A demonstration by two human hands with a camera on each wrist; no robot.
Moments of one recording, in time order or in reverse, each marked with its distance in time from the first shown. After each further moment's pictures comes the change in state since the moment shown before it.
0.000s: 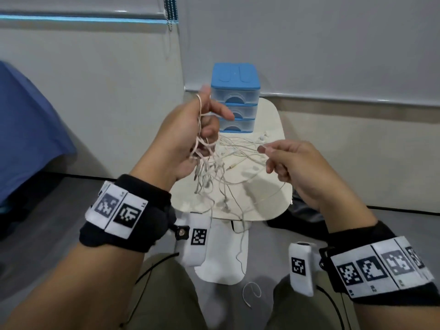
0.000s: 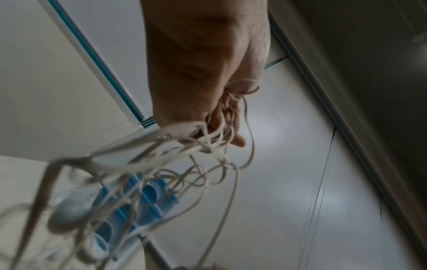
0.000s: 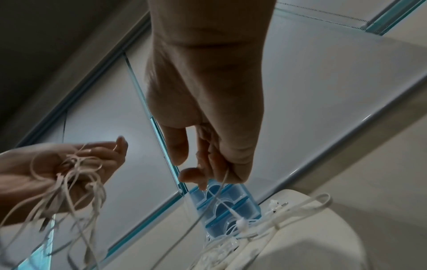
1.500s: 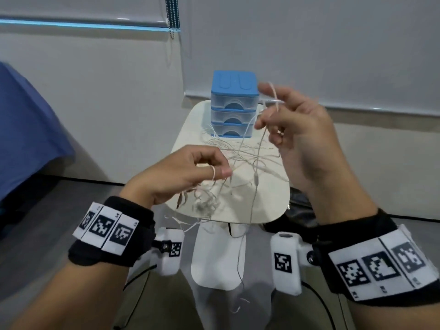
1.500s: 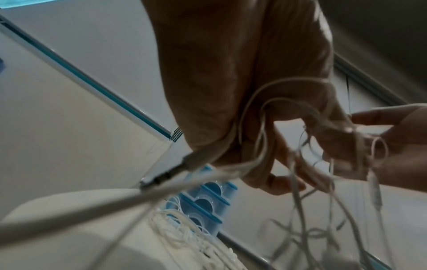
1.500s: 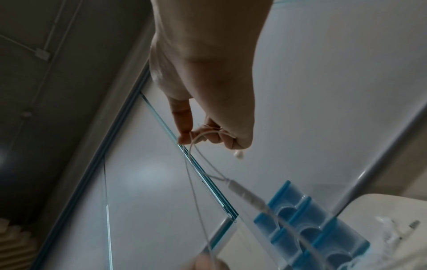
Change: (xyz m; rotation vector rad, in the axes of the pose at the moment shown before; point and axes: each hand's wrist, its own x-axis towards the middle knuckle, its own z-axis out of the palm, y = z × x) left_hand -0.025 -0.032 -0.035 0.544 -0.309 0.026; right_hand -0.020 -0.071 0.028 0.386 -0.005 -0.332
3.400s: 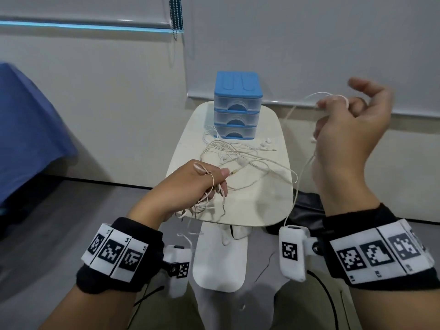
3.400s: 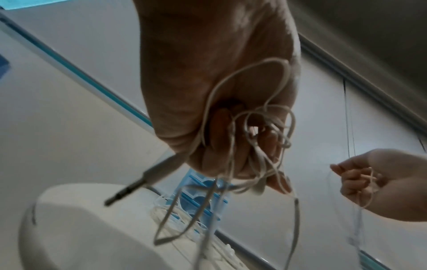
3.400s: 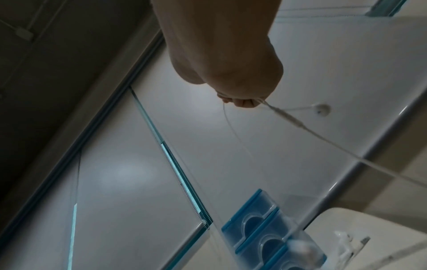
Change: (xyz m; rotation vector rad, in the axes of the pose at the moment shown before) left_hand -0.005 -0.015 0.015 0.047 0.103 -0.148; right_hand 0.022 0.012 -0.036 -0.188 0.695 -0.376
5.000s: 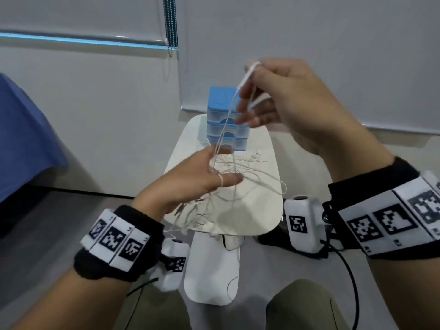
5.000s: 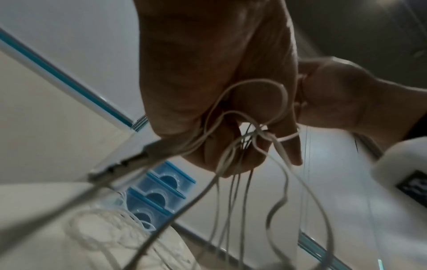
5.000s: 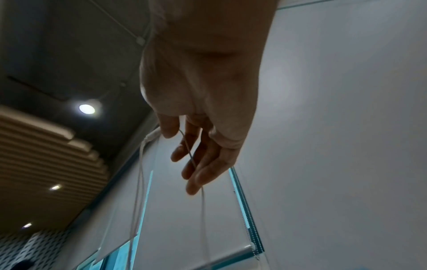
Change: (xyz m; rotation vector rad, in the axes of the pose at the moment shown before) left_hand 0.009 0.037 -0.001 -0.039 -0.033 0.068; right_hand 0.004 -0.085 0.047 -0.276 -0.964 0.084
